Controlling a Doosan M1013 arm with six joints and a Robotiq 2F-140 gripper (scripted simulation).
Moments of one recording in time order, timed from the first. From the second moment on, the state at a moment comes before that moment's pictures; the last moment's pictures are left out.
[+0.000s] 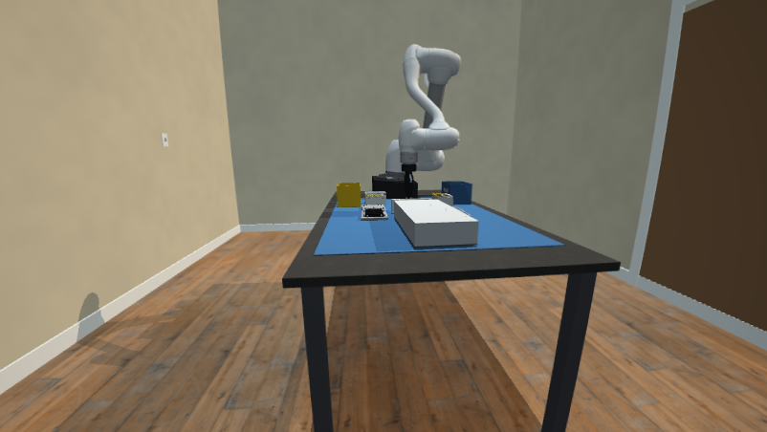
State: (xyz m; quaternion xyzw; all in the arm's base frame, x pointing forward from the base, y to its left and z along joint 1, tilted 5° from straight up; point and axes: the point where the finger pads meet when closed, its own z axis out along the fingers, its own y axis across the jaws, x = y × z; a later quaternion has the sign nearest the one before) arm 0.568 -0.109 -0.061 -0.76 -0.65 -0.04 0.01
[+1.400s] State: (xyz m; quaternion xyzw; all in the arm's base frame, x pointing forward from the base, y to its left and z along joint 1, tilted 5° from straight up) arm 0.582 -0.112 -0.060 -0.76 -0.65 -0.04 0.01
